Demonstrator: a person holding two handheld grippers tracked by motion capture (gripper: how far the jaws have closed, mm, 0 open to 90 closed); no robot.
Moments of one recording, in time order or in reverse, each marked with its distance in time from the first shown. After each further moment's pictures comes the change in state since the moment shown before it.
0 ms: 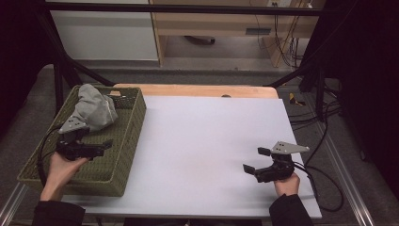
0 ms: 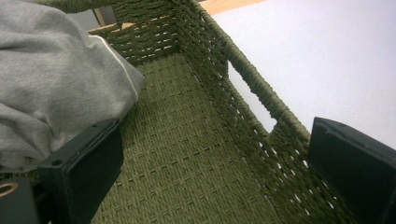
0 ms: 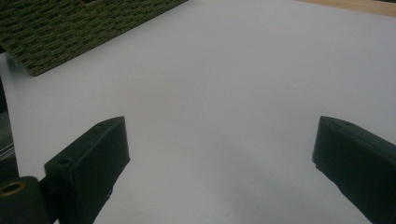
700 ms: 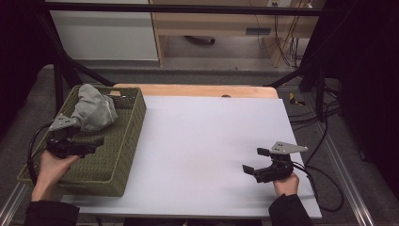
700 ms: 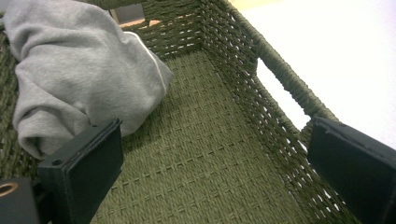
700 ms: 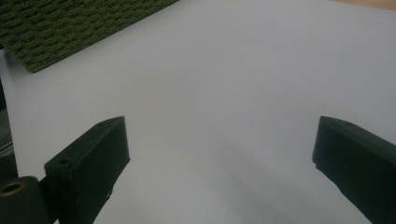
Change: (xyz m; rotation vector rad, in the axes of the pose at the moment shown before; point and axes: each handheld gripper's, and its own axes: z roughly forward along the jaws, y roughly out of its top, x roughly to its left) left arm 0.022 0.000 -0.009 0.000 0.040 -0.022; right arm 0.000 -0.001 0.003 0.013 0.000 -0.004
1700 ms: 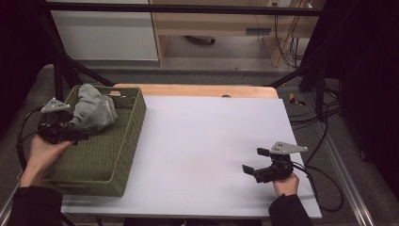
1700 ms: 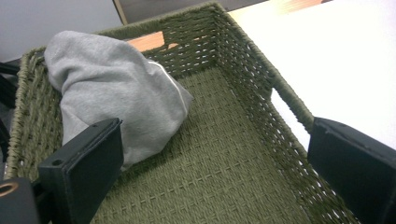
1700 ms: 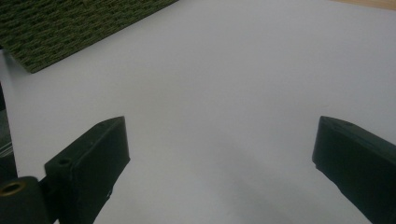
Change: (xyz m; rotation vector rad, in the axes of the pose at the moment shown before) left arm 0.015 0.041 -0.010 0.035 0.029 0.020; right arm 0.001 0.000 0.000 -0.001 -0.001 0.002
